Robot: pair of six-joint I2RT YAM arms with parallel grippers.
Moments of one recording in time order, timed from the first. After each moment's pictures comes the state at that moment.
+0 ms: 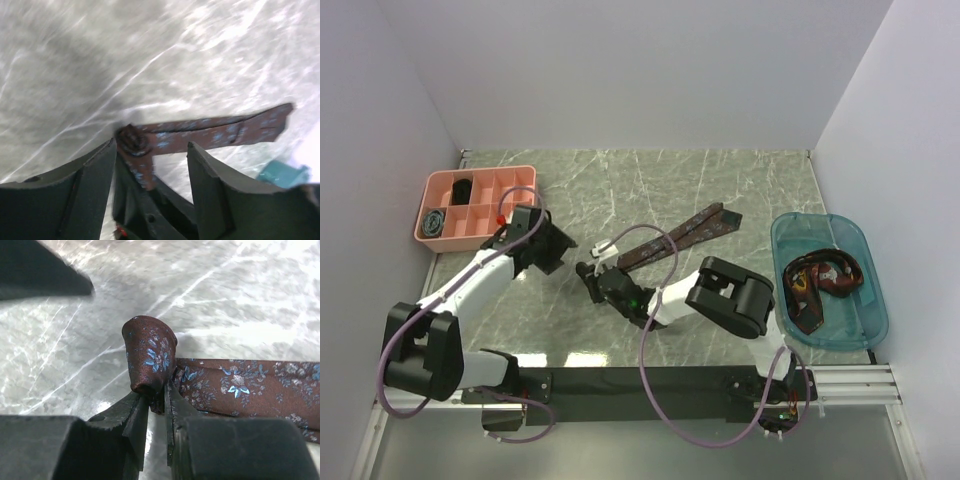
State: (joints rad) left arm -0.26 1.30 0.79 -0.38 0.02 -1.12; right arm 1.11 2.05 0.94 0.70 0.38 0.39
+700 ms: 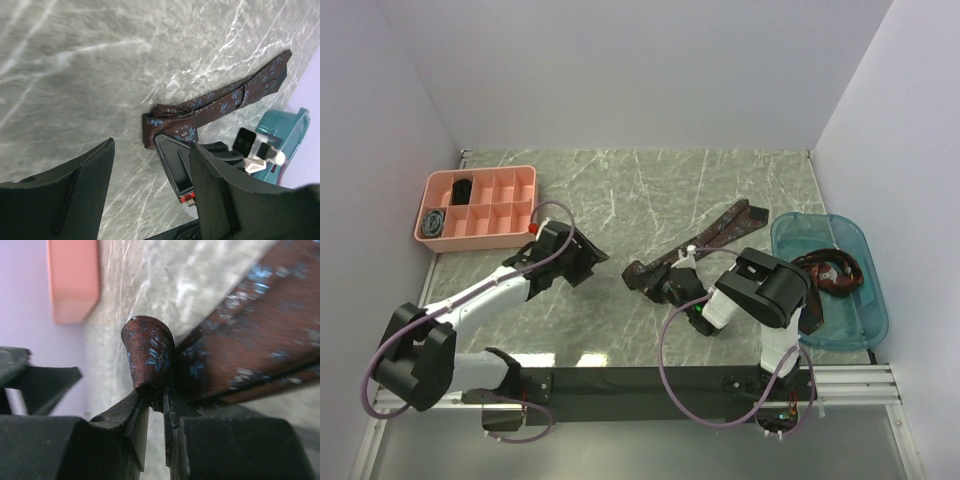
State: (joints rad) left arm -0.49 1.24 0.67 -0.20 0.01 -1.20; right arm 0.84 1.90 0.44 1.08 0.13 1.23
